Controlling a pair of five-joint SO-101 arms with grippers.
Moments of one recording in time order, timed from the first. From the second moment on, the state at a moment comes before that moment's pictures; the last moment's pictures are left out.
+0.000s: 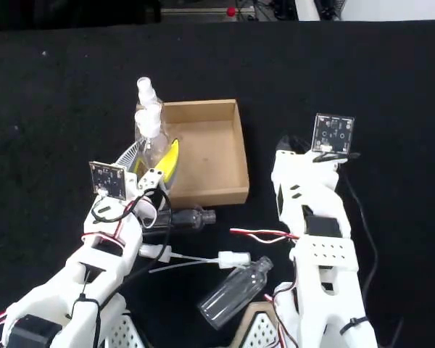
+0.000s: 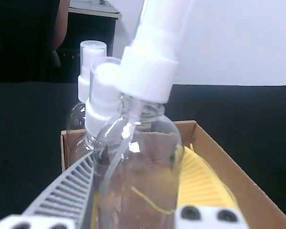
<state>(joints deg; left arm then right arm) 10.4 -33.1 90.8 -46.4 7.3 4.4 -49.4 75.0 12.3 -3.1</state>
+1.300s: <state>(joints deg) 10.4 -40.0 95.0 -54.1 5.9 4.4 -49.4 75.0 12.3 -3.1</state>
